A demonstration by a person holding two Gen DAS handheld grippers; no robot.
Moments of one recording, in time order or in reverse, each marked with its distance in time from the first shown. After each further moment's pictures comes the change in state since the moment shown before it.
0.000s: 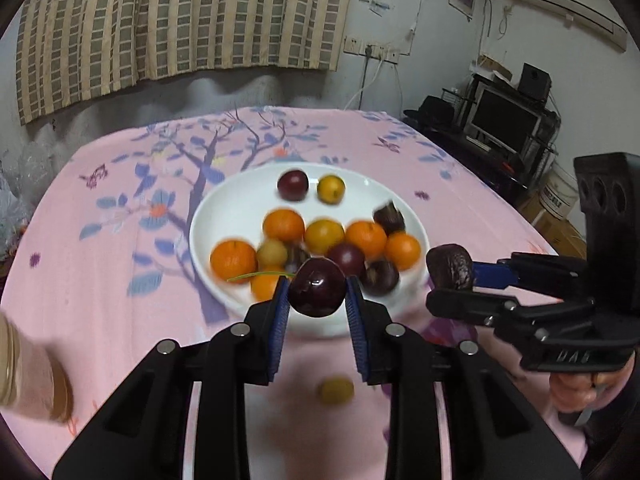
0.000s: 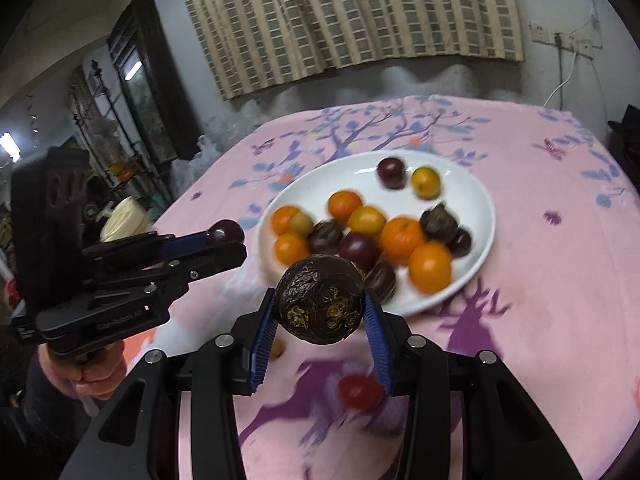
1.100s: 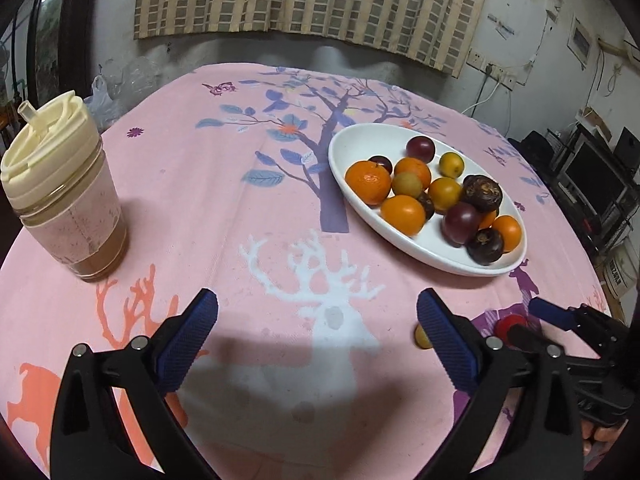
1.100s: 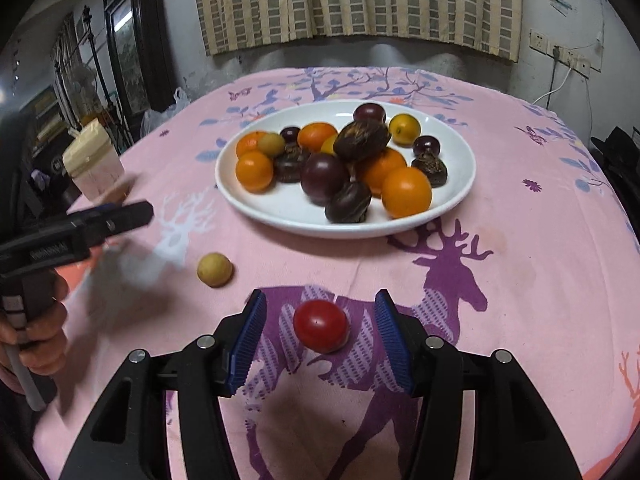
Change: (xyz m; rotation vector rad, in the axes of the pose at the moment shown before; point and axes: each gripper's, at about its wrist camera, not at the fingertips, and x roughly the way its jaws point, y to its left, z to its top) left arm -0.029 0.044 -0.079 -0.326 0.030 0.277; right arm 0.016 0.009 -0.068 -0.111 0.124 -0.106
